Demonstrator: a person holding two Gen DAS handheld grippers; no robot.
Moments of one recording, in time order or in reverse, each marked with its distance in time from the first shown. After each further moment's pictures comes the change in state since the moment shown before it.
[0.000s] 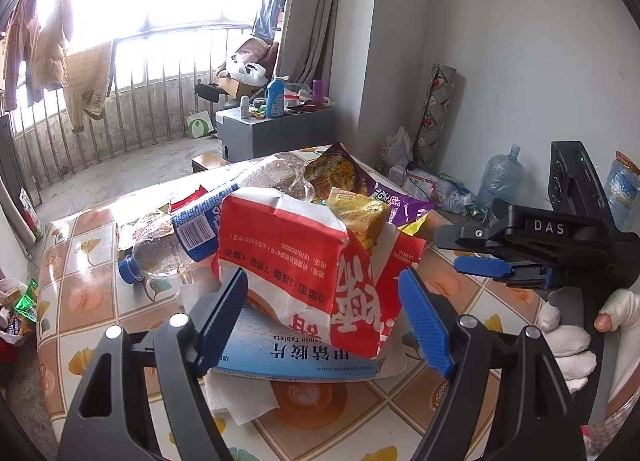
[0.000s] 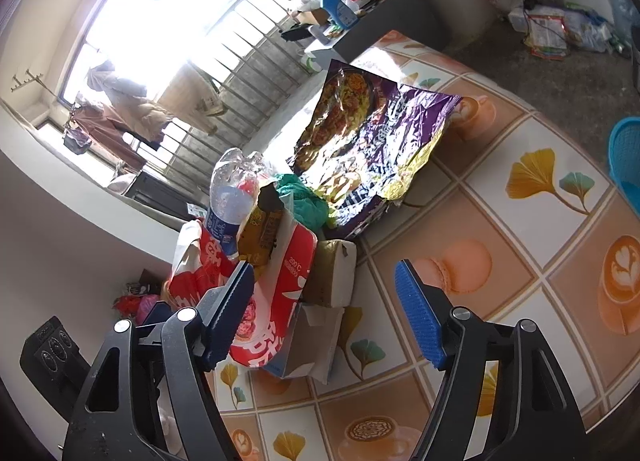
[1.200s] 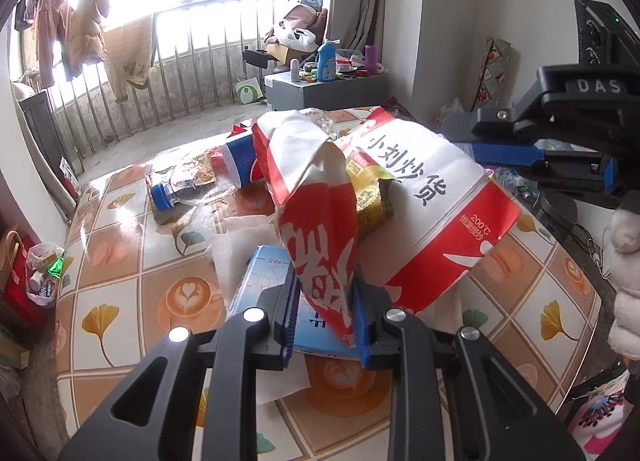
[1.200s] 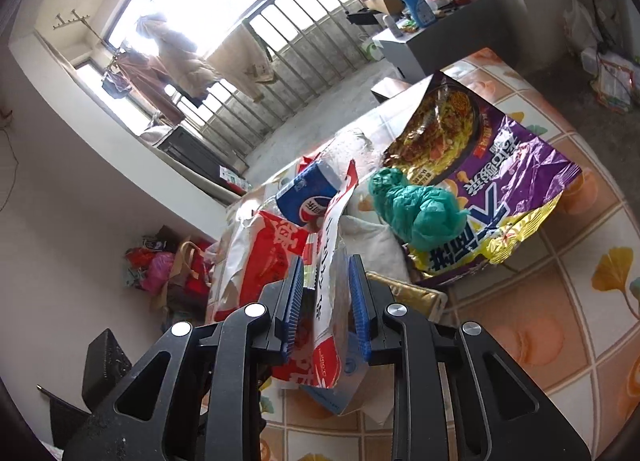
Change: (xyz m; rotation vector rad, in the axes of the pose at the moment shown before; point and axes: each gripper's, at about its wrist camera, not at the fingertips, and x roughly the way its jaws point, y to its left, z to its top) left arm 0.030 0.009 -0.027 -0.063 0.123 0.189; right arm 0.022 0.062 0.018 -0.216 0.075 0.109
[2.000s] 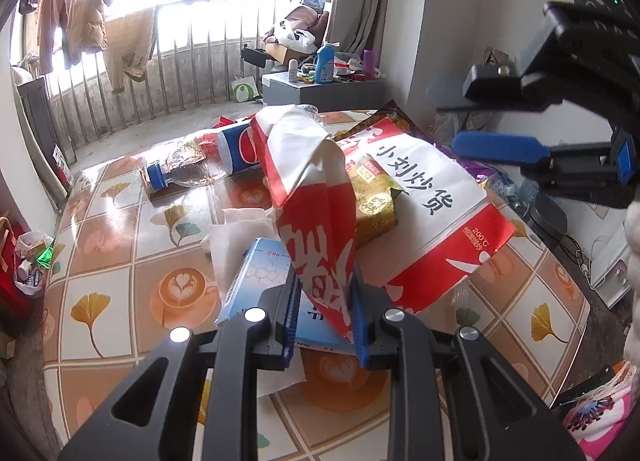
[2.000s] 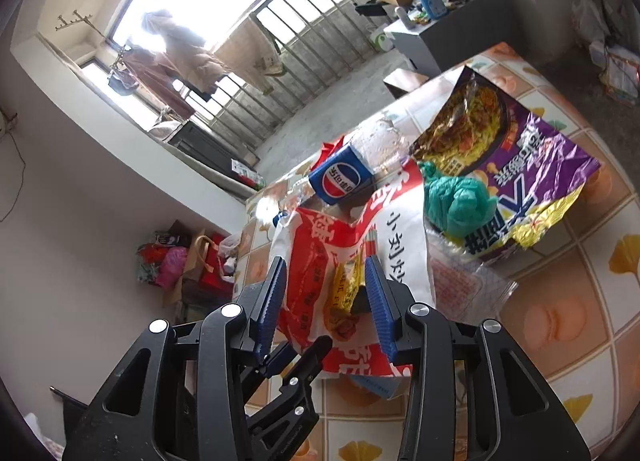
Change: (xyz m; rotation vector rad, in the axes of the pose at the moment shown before) left arm 0.005 0.010 -0.004 -0.041 -0.015 -0.046; right arm 0.021 0.012 0.000 0.048 0.081 0.007
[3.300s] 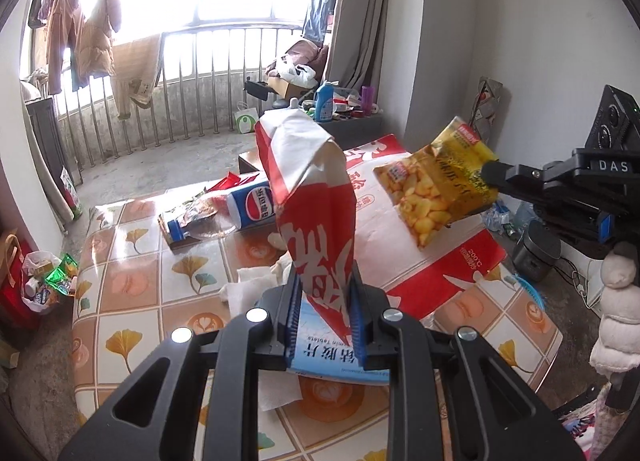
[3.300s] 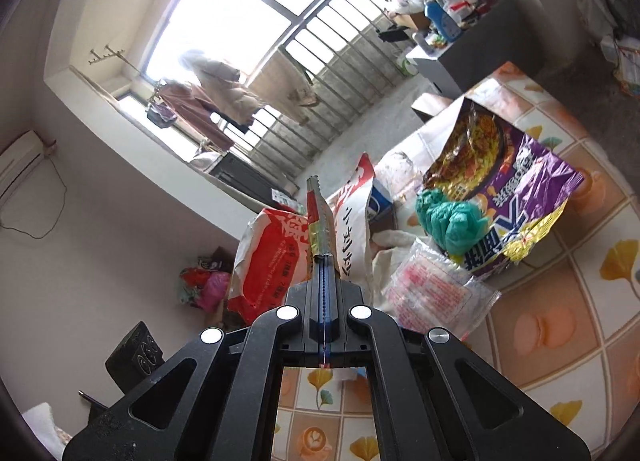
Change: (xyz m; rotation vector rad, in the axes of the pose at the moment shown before) left arm -0.060 -0.014 0.038 0.008 -0.116 0.000; right arm -0.104 -0.026 0.001 -0.013 -0.222 0.192
